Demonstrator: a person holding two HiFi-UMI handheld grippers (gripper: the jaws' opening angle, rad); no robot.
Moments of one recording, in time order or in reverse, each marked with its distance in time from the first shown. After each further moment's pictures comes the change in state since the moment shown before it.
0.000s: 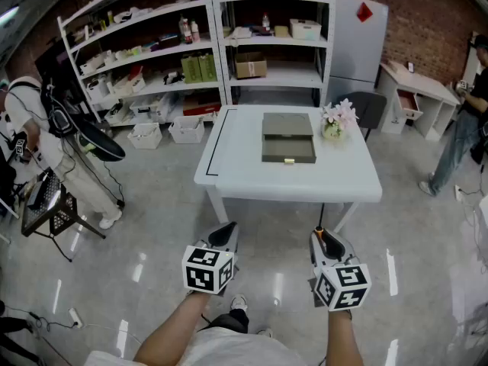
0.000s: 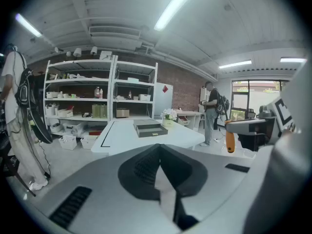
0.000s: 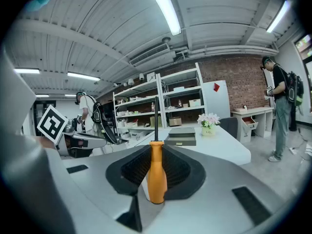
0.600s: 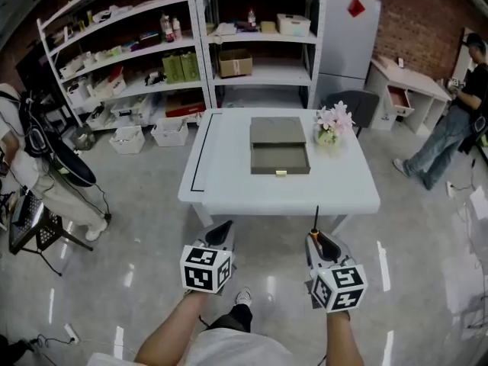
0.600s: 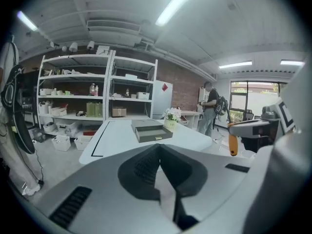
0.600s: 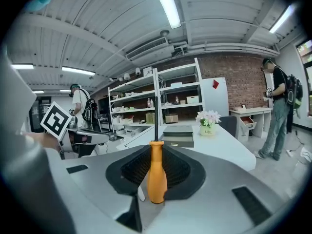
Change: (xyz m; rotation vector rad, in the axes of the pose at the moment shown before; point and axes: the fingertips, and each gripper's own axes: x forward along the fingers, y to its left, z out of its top) left arm 0.090 0.043 0.023 -0.003 0.010 -0.043; right arm 0.079 -0.030 0.008 -0.013 0.048 -0.041
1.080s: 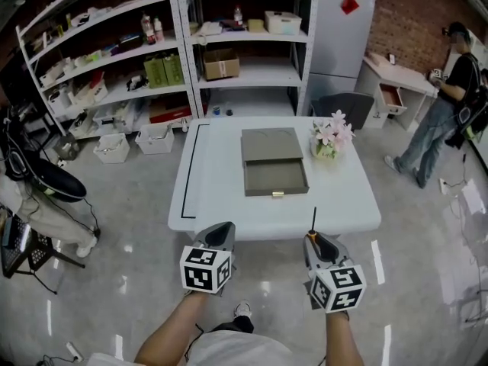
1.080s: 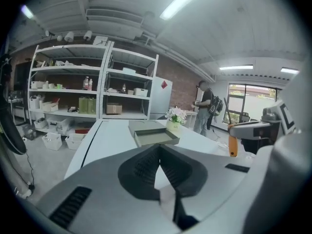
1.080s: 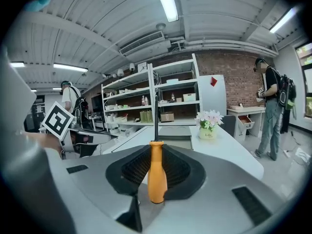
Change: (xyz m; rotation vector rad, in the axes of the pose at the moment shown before) left arm 0.091 0.049 0.039 -0.031 0.034 -0.072; right arm 0.086 -0.029 0.036 0.015 0.037 -0.055
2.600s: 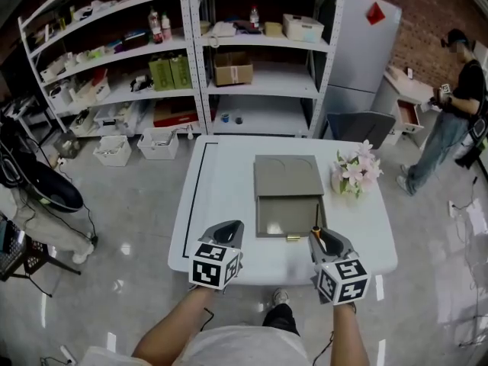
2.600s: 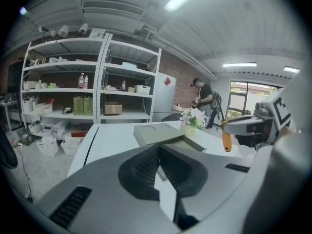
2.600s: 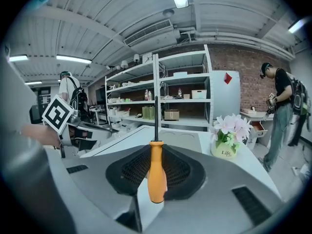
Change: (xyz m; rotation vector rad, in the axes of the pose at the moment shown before) left arm 0.131 0.092 0.051 0.021 0.025 -0.014; right arm 0.174 -0.043 0.046 -0.097 0.058 0.059
